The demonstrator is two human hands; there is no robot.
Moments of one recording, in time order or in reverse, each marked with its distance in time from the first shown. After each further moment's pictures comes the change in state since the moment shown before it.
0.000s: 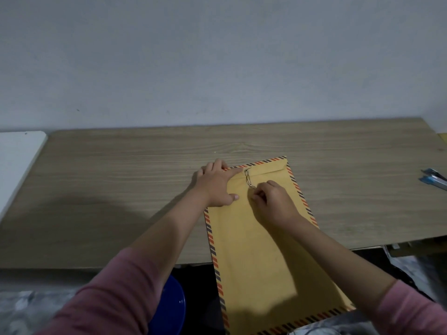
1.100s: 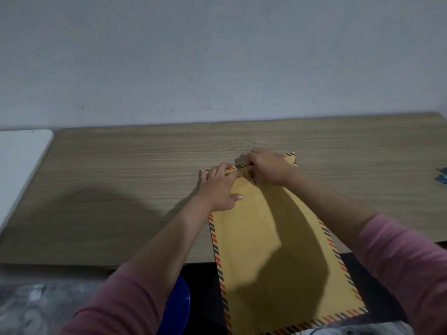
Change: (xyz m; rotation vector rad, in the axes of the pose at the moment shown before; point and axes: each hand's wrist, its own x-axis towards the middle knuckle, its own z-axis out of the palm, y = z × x) left_hand -0.009 0.006 0.012 0.000 -0.002 -0.017; right_hand 0.095 -0.007 -0.024 -0.342 -0.280 -0.264
